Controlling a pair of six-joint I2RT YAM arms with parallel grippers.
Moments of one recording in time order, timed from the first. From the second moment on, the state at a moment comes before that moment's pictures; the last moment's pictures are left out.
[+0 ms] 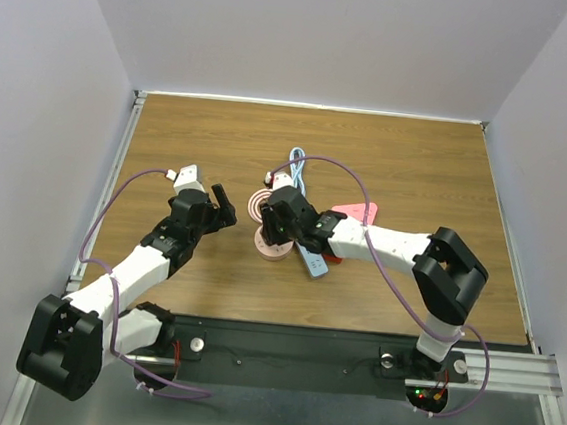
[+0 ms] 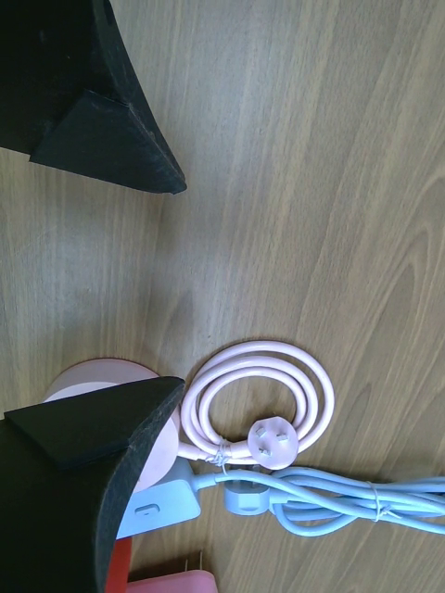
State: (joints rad) left arm -0.37 1.02 0.46 0.01 -0.23 -0.60; right arm 0.97 1.80 1.22 -0.17 0.20 0.43
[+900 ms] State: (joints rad) left arm -0.37 1.05 0.46 0.01 -0.20 -0.60; right arm 1.00 1.78 1.21 -0.23 0.21 0.42
